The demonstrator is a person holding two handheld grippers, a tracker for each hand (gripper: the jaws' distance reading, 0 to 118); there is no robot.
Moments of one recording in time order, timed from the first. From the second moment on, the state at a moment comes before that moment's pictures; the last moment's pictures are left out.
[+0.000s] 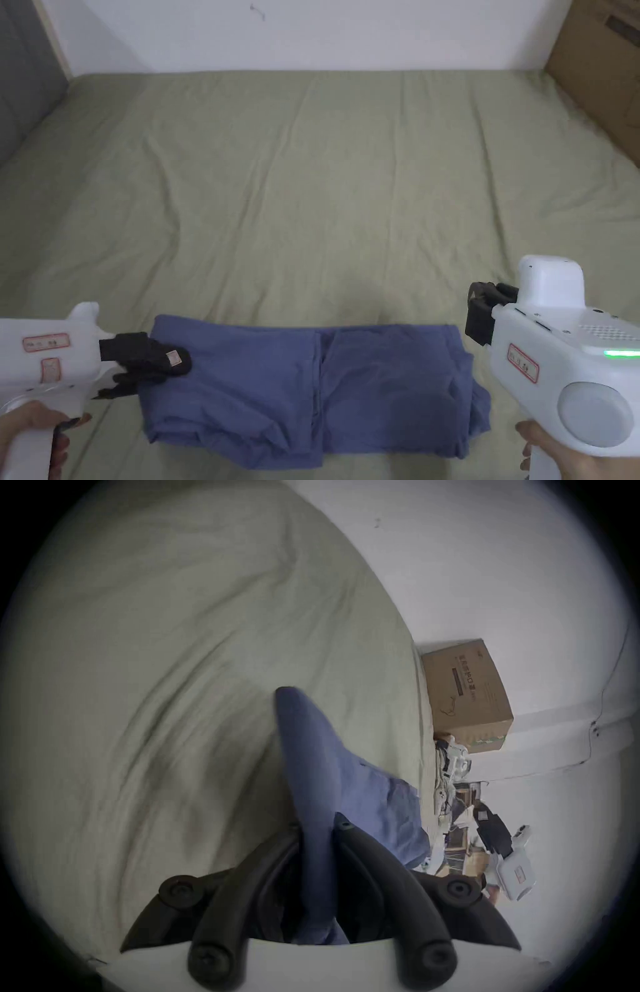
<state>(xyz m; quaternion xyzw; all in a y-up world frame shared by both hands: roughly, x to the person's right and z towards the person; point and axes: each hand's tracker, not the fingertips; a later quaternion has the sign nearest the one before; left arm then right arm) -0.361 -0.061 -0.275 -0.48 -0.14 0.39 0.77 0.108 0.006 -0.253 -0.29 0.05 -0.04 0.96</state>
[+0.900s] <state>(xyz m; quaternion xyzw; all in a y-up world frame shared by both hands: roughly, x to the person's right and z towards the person) -0.006 -0.015 -0.331 -0.55 -0.30 0.11 0.77 0.252 -0.008 -0.209 -0.28 -0.07 -0.10 0.95</state>
